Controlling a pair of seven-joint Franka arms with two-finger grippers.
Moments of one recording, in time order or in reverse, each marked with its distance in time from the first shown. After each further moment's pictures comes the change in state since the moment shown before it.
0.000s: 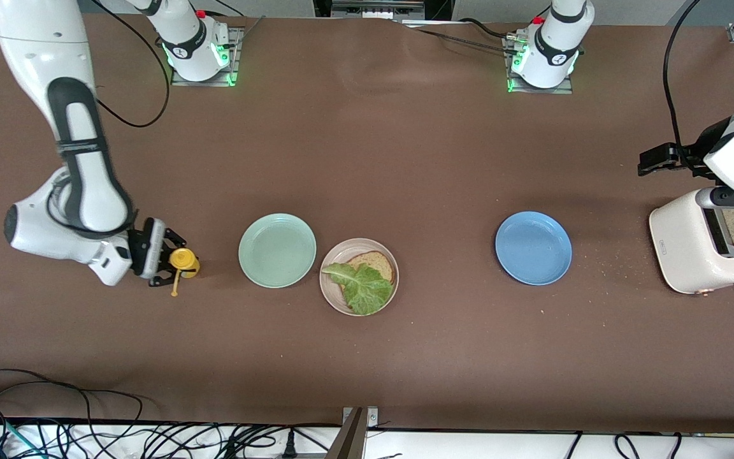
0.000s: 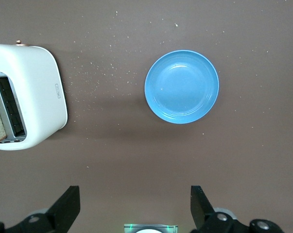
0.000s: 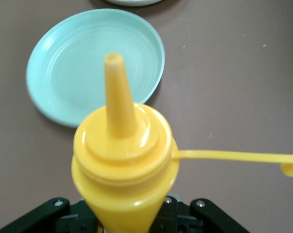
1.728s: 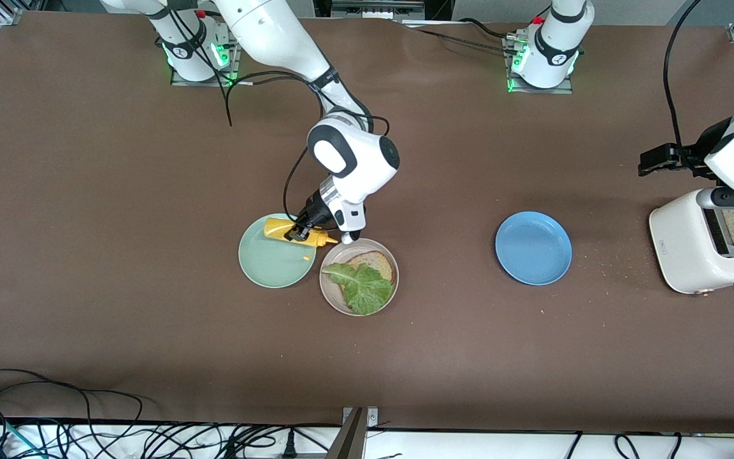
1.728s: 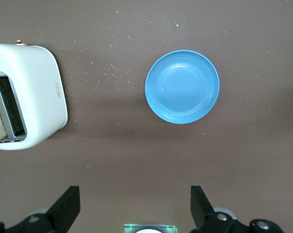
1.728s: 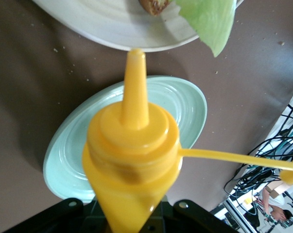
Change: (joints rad) left arm 0.000 0.001 0.002 0.001 0.000 0.000 -0.001; right arm 0.698 0.272 0.005 0.338 -1.284 -0.364 1.683
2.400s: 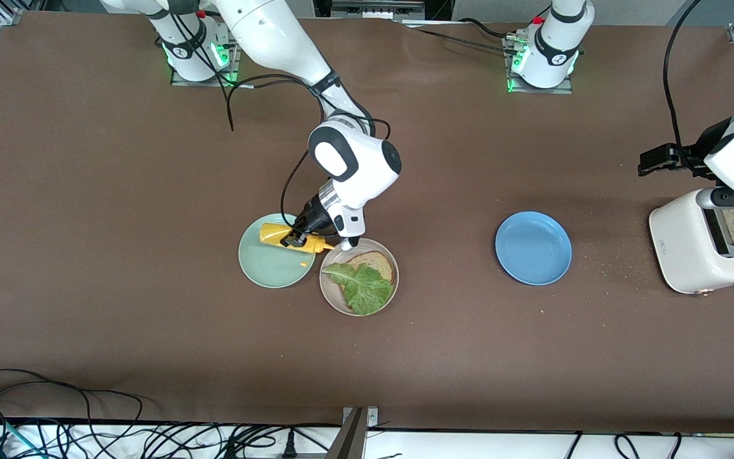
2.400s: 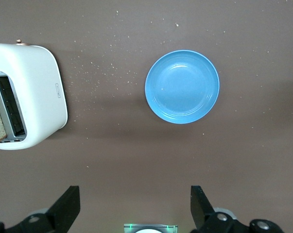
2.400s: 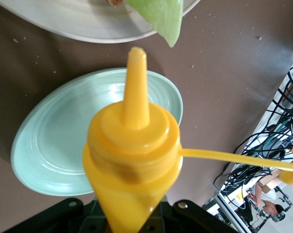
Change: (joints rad) left arm 0.000 0.001 0.000 0.000 0.000 0.000 -0.001; right arm -0.009 0.008 -0.031 0.053 -0.003 -0.026 -0.071
